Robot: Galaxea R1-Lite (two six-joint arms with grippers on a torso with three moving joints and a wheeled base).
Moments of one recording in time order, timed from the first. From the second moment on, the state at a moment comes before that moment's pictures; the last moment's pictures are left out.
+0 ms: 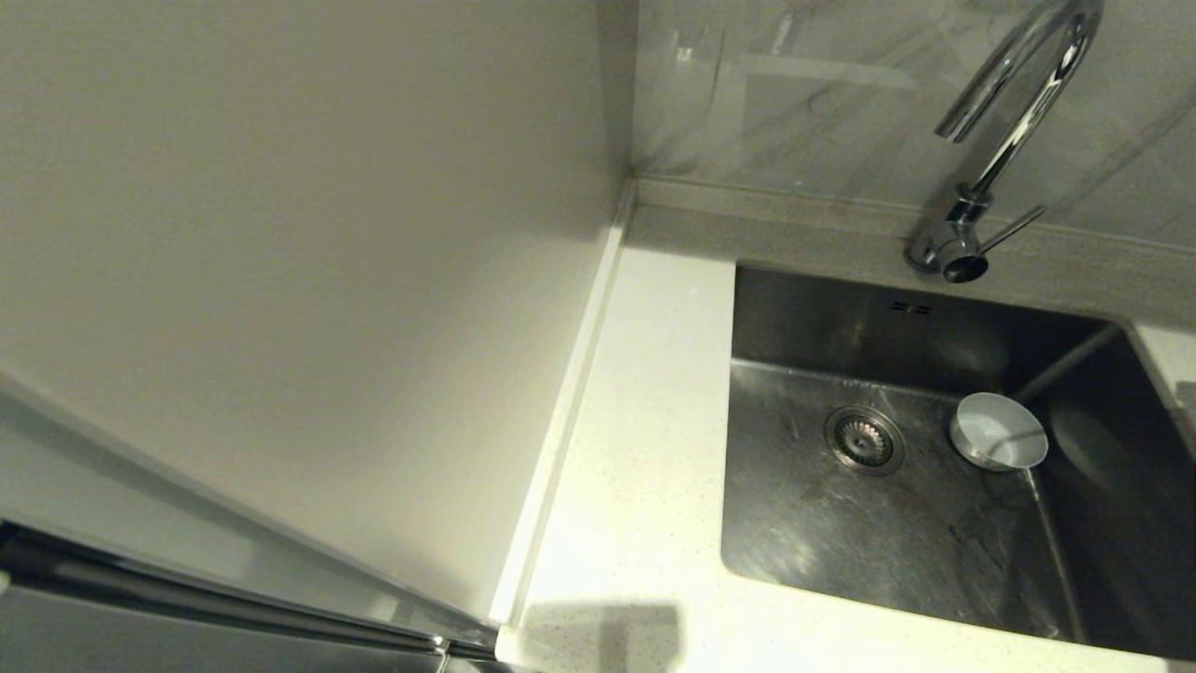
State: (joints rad) left arm 0.00 0.00 0.00 -0.01 0.00 -0.01; right arm -0.72 1.98 -1.65 0.90 -0.10 -0.04
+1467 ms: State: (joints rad) left arm 0.00 0.00 0.00 -0.01 0.00 -0.01; right arm -0.43 1.74 -1.40 0.90 0.01 -0.19
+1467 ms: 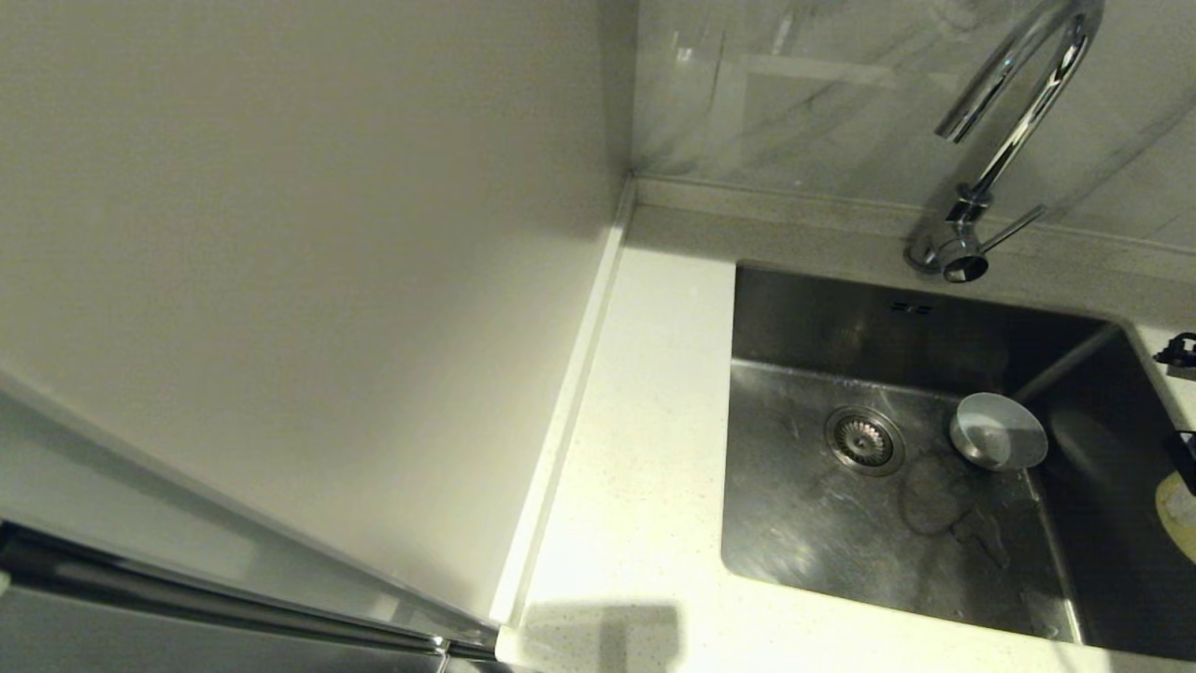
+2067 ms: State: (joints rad) left arm 0.00 0.00 0.00 -0.01 0.00 -0.01; right arm -0.22 1.62 -1.09 0.69 0.00 -0.19
